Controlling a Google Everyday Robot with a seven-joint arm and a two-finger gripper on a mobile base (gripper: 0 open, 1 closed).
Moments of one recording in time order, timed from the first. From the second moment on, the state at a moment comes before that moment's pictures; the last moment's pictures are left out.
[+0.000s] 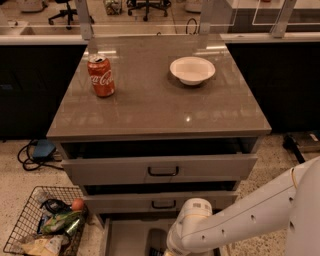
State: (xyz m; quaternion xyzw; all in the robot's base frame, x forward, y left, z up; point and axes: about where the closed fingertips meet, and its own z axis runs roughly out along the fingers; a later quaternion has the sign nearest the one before) arm 0.365 -0.041 0.399 -0.54 0.83 0.08 0.09
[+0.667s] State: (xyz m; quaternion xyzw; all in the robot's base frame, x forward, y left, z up) arm 0.385 -0.022 0.316 -0.59 0.80 0.08 0.10
